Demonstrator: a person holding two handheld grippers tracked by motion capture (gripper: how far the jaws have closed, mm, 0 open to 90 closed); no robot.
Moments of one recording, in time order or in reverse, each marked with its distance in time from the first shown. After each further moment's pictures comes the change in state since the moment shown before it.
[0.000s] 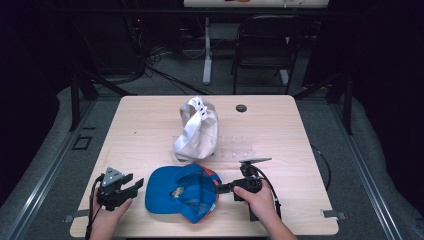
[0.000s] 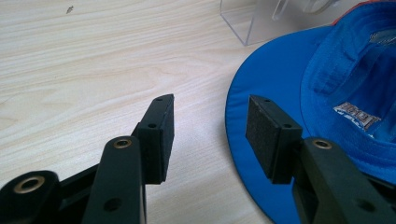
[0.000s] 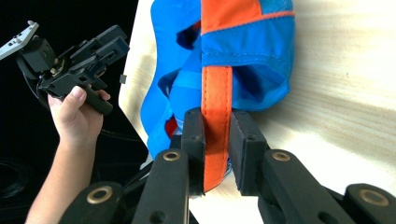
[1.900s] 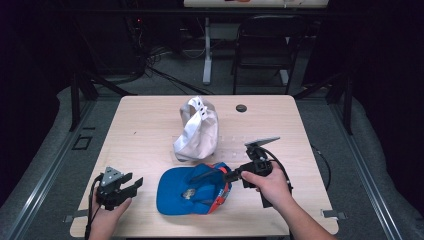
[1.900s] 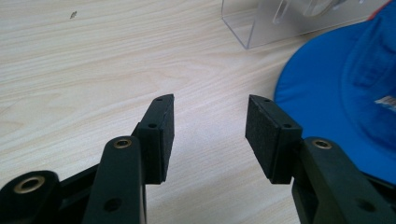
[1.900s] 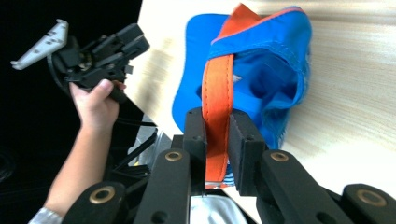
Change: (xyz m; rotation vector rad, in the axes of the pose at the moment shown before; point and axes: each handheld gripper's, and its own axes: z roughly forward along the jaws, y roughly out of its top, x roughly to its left) left arm 0.001 0.001 -0.001 -0.014 0.006 0.001; right arm 0.062 0.029 -0.055 0.070 -0.100 -0.036
